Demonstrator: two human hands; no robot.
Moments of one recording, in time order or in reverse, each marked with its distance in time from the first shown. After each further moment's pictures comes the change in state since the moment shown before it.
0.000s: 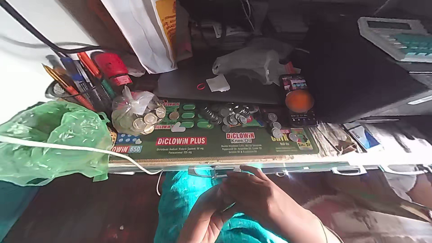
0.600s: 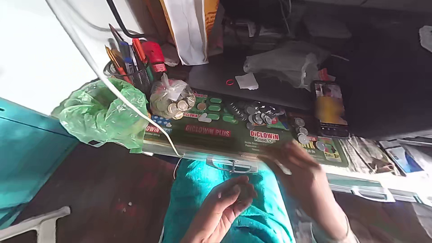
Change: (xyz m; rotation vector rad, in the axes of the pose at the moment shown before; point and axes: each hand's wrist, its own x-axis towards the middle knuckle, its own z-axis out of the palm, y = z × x) left_hand -0.009 0.003 -0.001 -0.003 -0.017 0.054; right_hand 0.042 0.012 -0.030 -0.203 0.300 0.163
